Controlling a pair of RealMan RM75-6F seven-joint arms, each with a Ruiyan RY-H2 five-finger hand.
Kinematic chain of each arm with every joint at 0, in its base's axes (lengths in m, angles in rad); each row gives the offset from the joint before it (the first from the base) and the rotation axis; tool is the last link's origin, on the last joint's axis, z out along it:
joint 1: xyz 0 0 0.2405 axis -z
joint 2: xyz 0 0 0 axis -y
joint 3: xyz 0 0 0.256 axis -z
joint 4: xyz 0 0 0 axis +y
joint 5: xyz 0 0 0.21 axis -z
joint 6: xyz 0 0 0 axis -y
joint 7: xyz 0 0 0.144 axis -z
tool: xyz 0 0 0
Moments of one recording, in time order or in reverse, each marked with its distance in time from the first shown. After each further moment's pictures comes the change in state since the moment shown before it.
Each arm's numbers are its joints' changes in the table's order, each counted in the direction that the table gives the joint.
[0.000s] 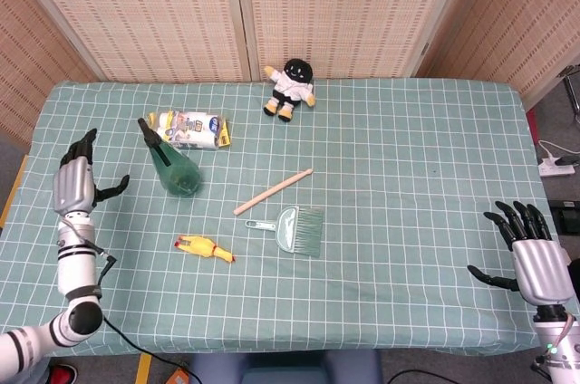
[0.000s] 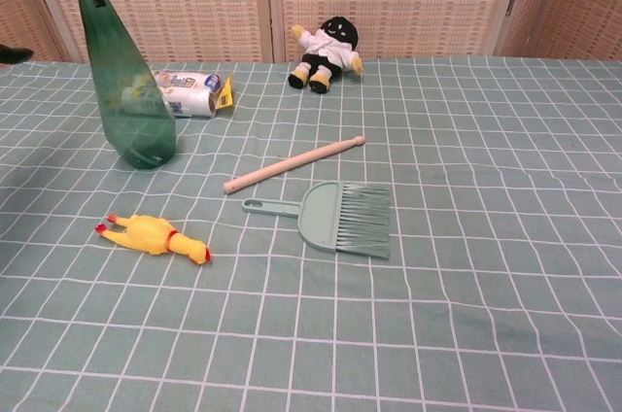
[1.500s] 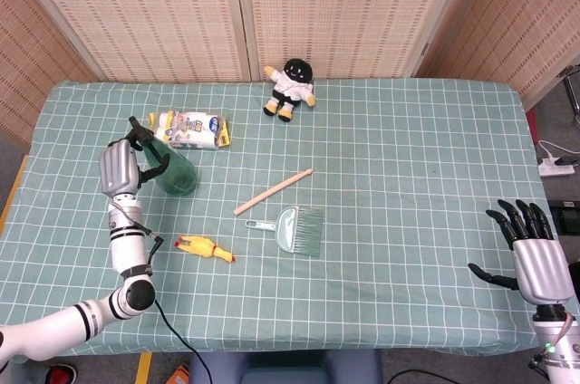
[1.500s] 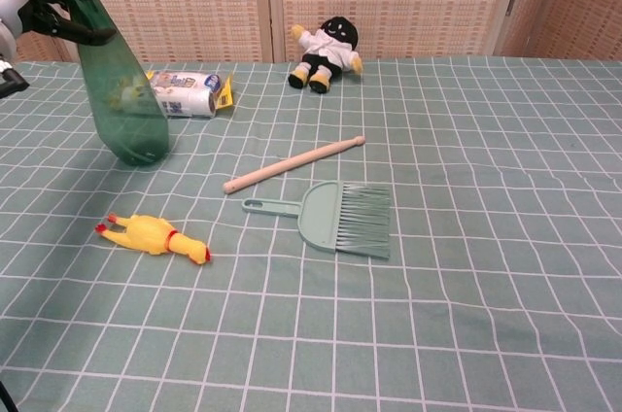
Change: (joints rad) left arm 0.185 0.310 0.102 0.276 -0.028 -0.049 0.023; right arm 0.002 0.017 -0.007 0.010 -0.006 -0.017 0.031
